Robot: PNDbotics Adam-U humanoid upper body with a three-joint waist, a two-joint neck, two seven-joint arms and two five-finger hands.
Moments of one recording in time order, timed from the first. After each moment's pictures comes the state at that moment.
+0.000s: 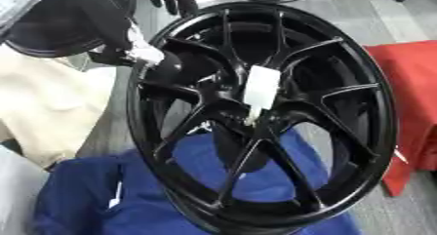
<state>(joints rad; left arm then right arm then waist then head) -1.16 0.83 -0.57 -1.69 -0.15 0.24 -0.84 -0.65 -0.69 0.08 -1.86 -0.10 0.31 -0.22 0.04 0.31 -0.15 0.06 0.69</state>
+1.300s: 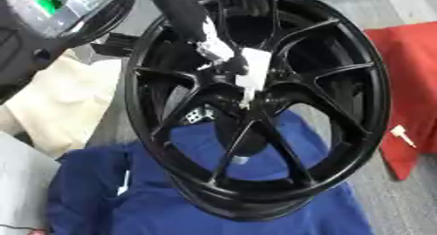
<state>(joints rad) -1.21 0.68 -0.63 -1.64 -0.15 0.27 -0.90 -0.69 -0.63 0.09 -1.78 -0.11 0.28 -0.23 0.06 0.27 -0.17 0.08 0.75</state>
